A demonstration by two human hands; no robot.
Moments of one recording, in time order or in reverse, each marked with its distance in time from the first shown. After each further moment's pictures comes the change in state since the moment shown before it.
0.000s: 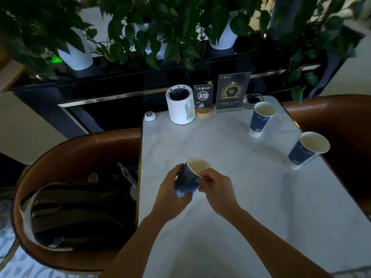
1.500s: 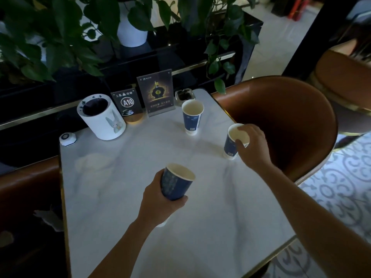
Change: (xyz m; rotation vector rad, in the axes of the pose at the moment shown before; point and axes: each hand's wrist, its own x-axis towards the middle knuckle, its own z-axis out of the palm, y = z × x) left_hand 0.071 0.067 0.120 -0.009 -0.218 0.117; right_hand 0.072 0.108 -0.260 -0.515 0.511 0.169
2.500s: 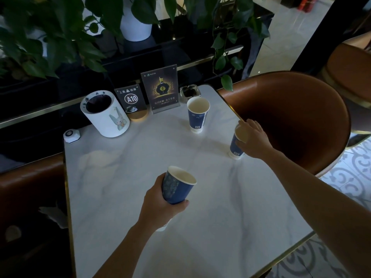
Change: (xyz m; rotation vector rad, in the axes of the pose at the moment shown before) left_hand -0.001 -0.009 -0.004 0.015 -0.026 -0.070; right_hand 0.051 0.029 0.030 -0.270 -0.361 0.073
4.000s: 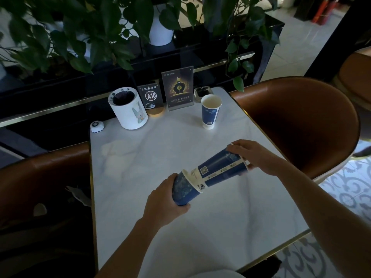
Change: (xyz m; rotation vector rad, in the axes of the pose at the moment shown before) left_hand -0.052 -0.030 -0.013 0.371 -0.003 0.121; right_hand -0.115 -0.061 -0.019 0.606 -0.434 0.035
